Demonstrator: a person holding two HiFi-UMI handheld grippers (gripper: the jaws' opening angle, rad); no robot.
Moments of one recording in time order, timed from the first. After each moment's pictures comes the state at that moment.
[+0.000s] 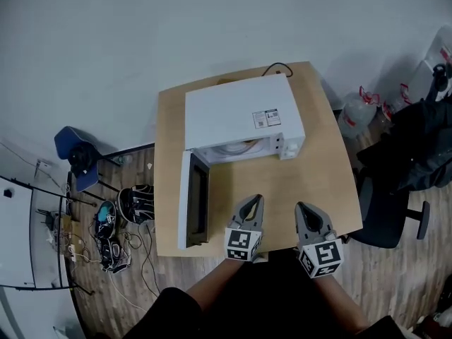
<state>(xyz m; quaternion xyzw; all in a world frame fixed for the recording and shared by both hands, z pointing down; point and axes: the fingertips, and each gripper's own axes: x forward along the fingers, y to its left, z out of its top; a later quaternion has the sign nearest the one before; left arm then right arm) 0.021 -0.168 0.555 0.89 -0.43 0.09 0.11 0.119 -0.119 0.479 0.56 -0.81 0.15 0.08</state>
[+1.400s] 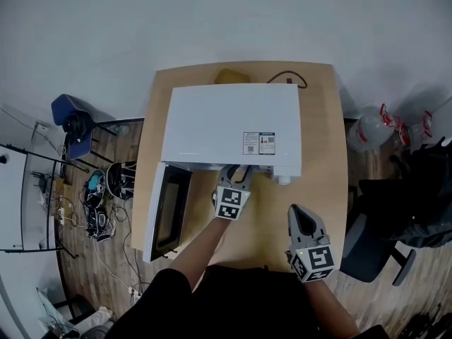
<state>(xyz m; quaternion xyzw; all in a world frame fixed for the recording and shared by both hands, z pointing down) 0.050 -0.387 0.663 0.85 -0.48 0.20 0.10 0.179 -0.255 0.531 0.49 -0.84 0.21 0.11</state>
